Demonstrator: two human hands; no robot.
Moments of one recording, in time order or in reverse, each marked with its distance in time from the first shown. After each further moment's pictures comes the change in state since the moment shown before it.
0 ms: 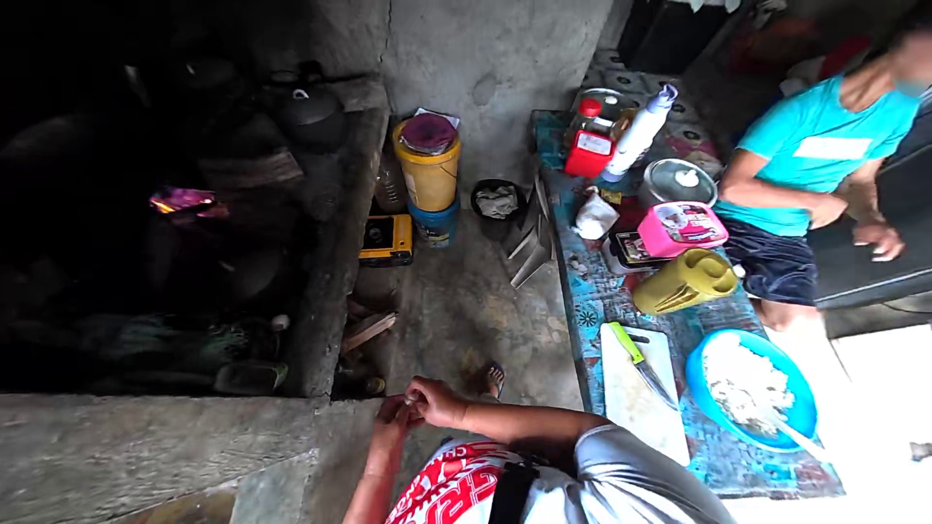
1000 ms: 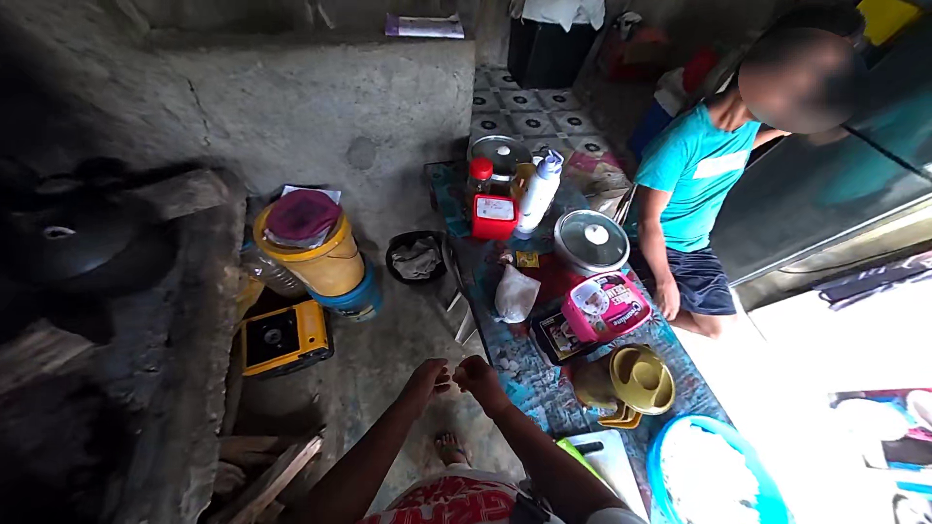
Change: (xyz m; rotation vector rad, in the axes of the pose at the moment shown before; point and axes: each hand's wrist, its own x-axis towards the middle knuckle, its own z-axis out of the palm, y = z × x) left_hand 0.286 0.153 0.430 0.379 -0.601 -0.234; right_hand 0.014 0.159 -0.423 0.580 0.748 0.324
